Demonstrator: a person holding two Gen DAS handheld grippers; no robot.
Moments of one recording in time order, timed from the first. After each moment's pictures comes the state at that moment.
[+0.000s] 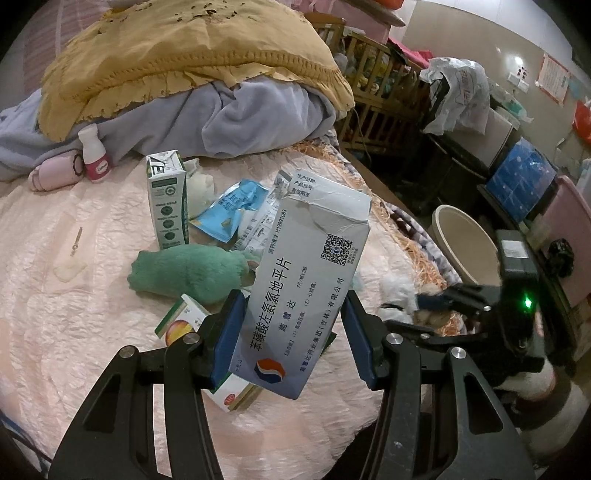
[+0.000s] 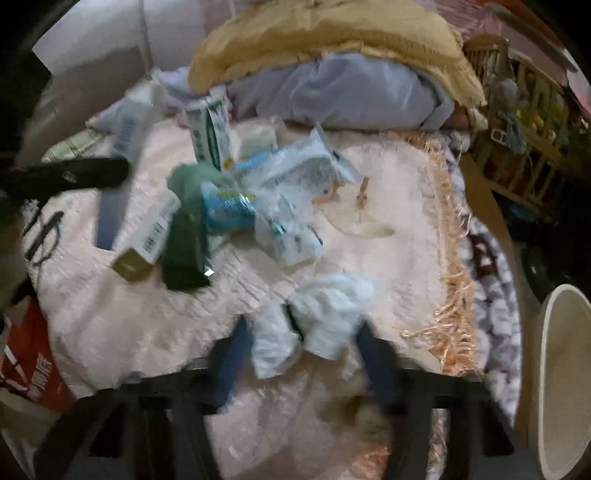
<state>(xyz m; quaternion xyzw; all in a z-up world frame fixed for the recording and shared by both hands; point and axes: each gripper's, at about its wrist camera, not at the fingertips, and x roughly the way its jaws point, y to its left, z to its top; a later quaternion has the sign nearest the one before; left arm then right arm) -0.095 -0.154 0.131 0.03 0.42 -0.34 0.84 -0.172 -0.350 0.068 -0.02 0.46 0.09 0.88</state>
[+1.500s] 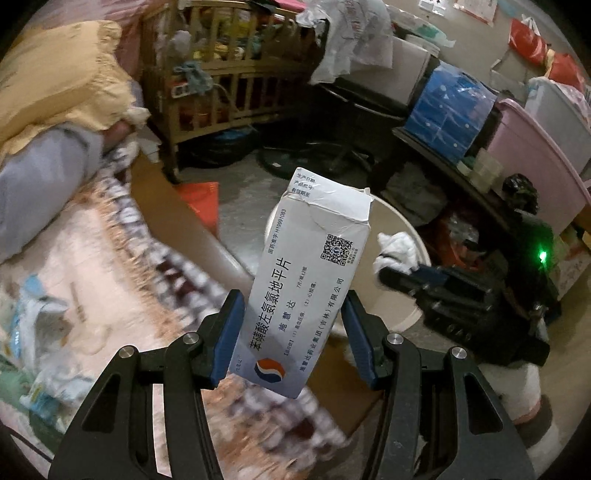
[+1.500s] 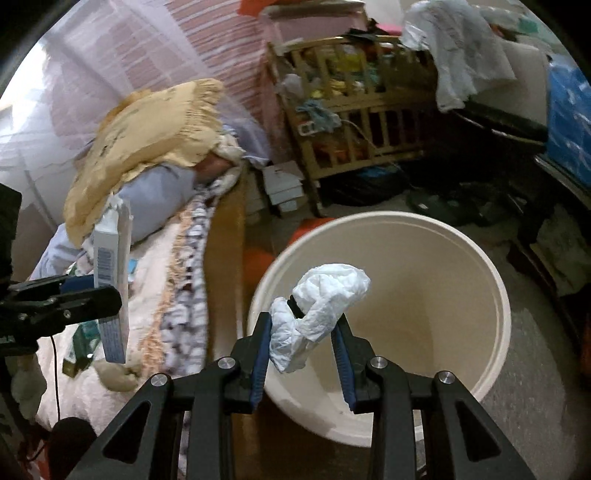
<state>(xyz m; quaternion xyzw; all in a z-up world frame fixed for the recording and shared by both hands) -0.164 -0.464 0.154 0.13 0.43 -0.48 0.76 -0.304 -0.628 0.112 0.19 0.35 -0.13 0.91</state>
